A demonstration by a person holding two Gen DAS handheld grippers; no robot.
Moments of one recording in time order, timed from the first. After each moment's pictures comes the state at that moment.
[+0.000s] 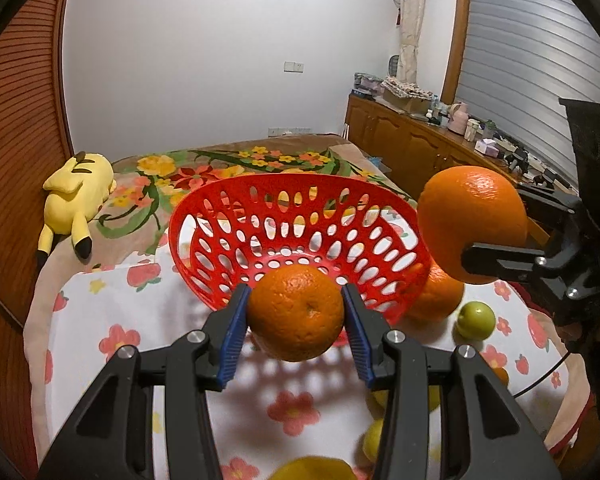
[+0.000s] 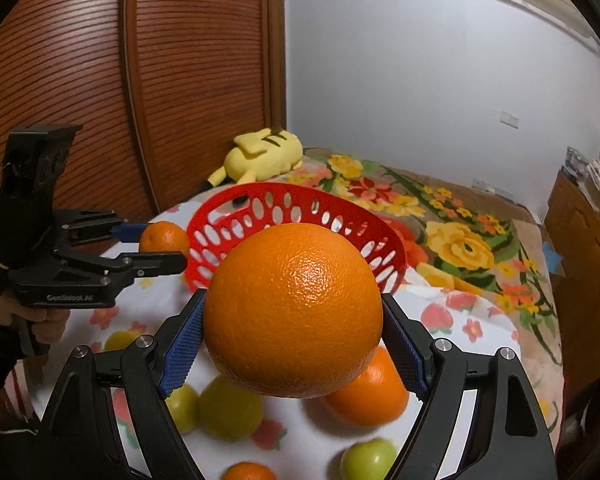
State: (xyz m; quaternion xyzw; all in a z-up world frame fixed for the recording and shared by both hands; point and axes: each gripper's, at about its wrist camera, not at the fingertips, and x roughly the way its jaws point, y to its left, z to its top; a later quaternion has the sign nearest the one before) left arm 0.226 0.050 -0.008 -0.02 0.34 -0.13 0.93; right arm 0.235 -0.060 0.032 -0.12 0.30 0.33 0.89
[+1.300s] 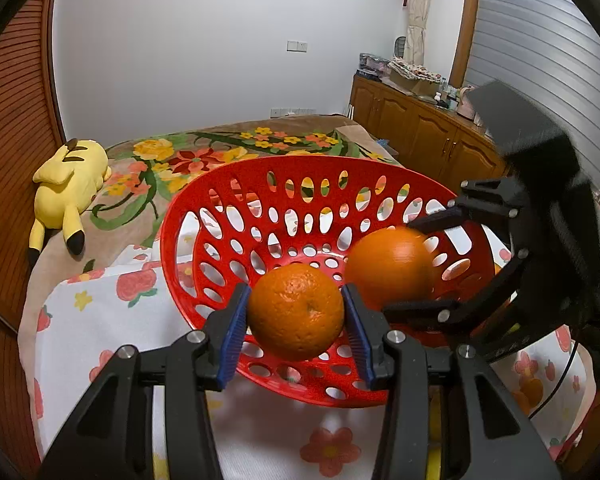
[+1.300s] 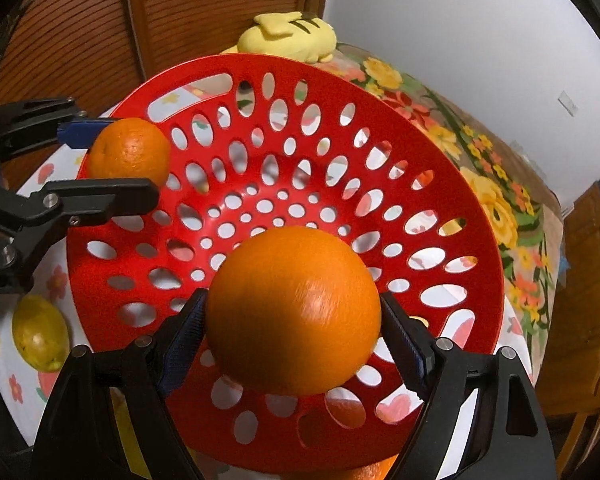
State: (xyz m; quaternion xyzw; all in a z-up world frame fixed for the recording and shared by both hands) left arm 0.277 0.059 -0.033 -0.02 0.37 -0.13 0.92; right arm 0.327 0.016 -0.047 -0.27 0.44 0.34 0.79
